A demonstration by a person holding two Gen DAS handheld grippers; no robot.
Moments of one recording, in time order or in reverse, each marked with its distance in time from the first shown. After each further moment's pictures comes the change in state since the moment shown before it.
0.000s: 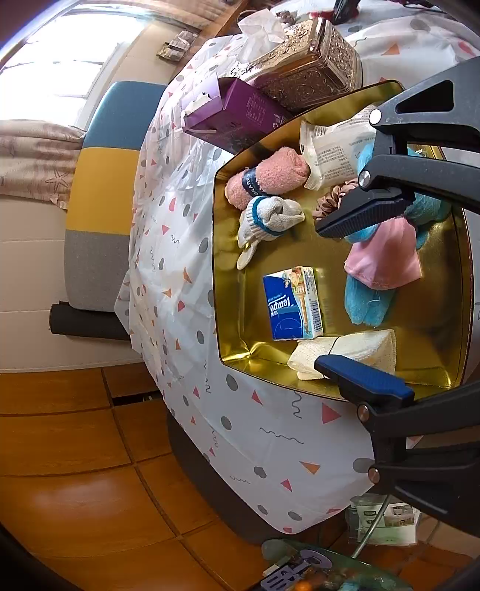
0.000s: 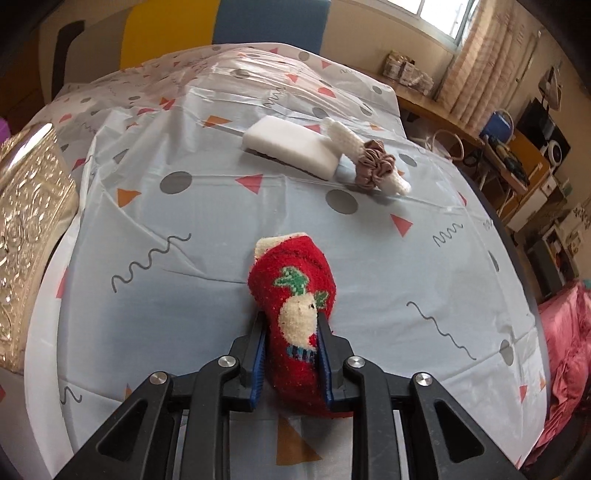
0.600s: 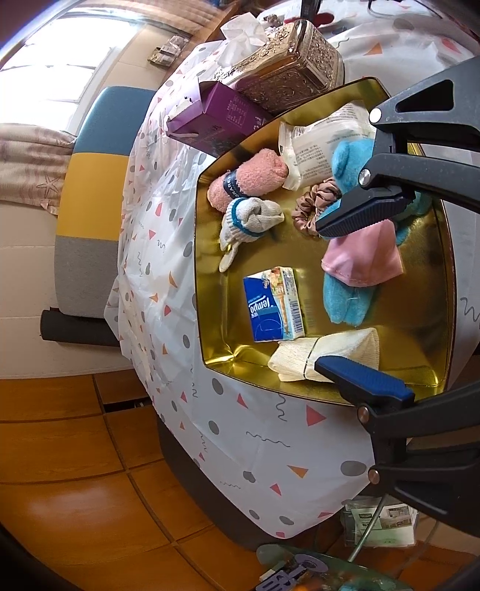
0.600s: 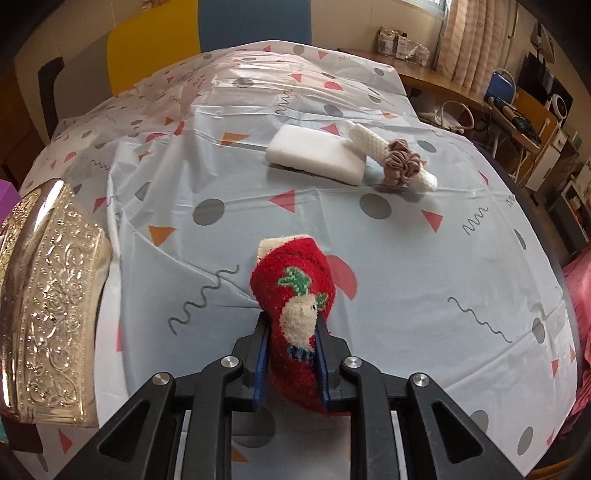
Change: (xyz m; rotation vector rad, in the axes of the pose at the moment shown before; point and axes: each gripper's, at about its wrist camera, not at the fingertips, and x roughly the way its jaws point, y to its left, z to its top) left arm 0.001 0.008 -0.013 0.007 0.037 -0.026; right arm -0.008 0.011 0.032 0.155 0.058 0.138
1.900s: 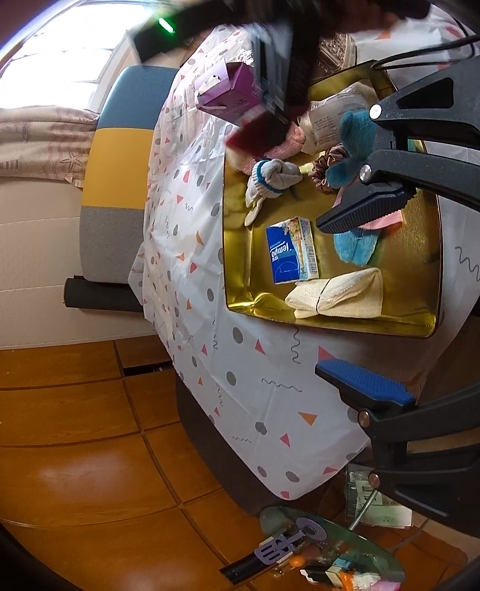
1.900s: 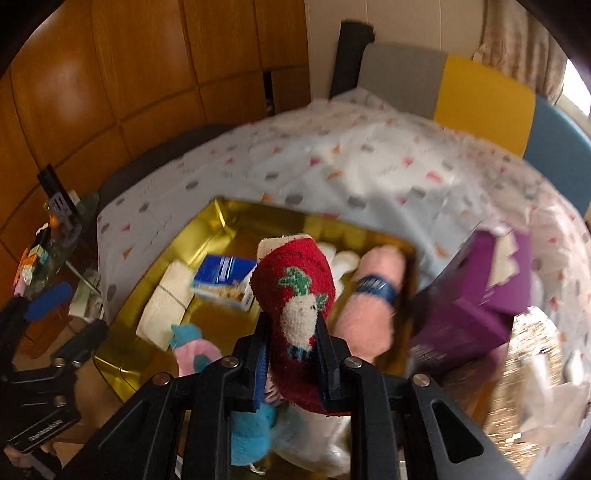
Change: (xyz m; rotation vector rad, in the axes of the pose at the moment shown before) left arm -0.034 0.036 -0.002 -0.034 -0.098 0.111; right arm -0.118 0.361 -0.055 -0.732 -0.081 0.558
